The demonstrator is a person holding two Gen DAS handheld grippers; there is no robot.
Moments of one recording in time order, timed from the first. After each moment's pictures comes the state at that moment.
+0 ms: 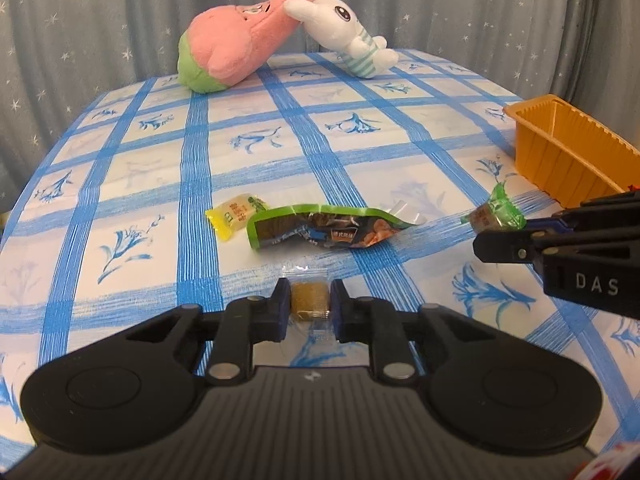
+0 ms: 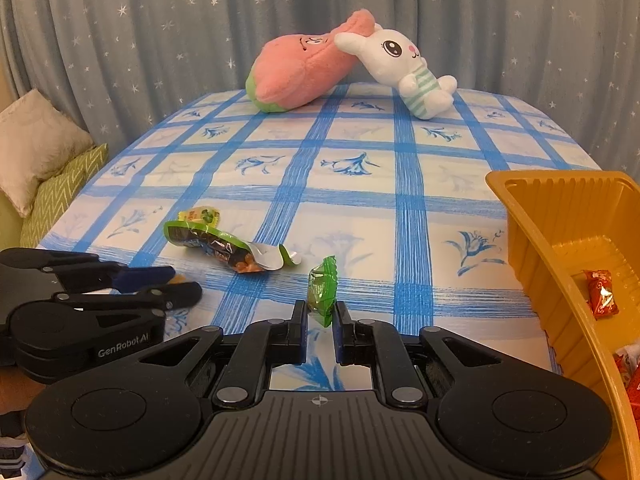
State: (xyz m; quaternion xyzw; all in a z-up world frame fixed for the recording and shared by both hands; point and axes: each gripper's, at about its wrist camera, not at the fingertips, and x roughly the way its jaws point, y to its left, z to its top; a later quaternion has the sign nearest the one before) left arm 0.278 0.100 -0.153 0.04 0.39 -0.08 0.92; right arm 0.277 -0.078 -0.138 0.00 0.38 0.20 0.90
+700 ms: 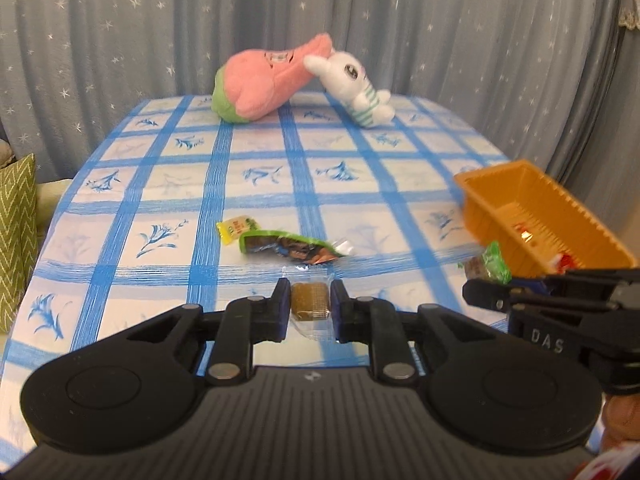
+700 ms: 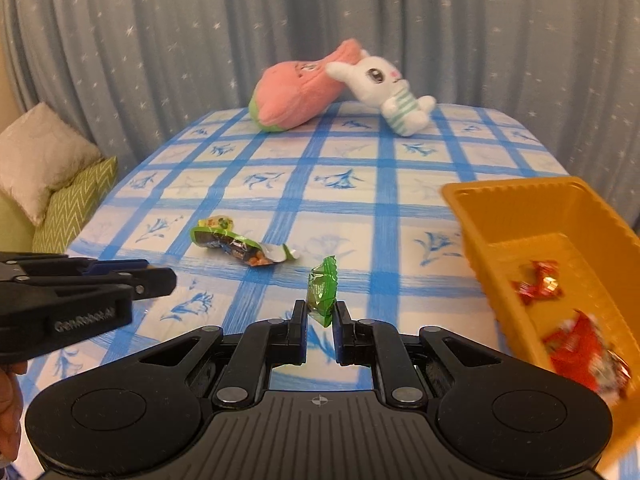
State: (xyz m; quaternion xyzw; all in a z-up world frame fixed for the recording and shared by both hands) left arm 0.201 0.066 -0.064 -0.03 0.36 -0.03 0.93; right arm 0.219 -0.116 -0.085 0.01 0.37 0.19 0.91
